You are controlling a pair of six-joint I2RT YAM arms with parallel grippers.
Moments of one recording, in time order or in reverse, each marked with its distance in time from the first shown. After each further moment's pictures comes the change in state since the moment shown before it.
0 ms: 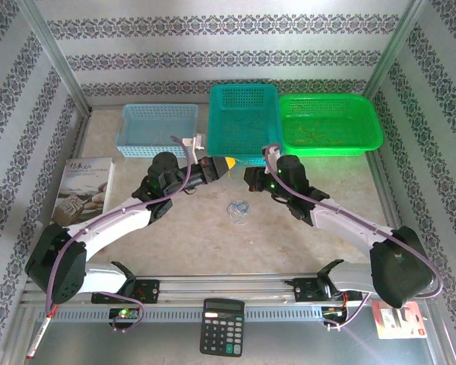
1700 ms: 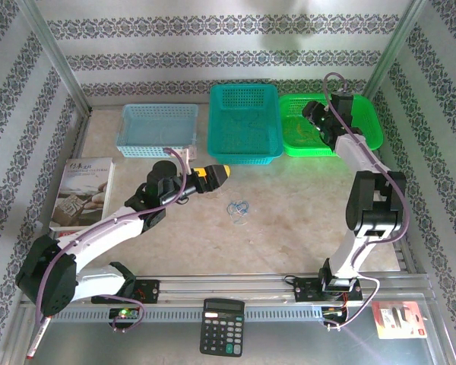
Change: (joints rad) left arm -0.004 -0.094 -0.092 -0.221 -0.229 0.193; right arm -0.573 0.510 0.687 -0.288 0.097 0.023
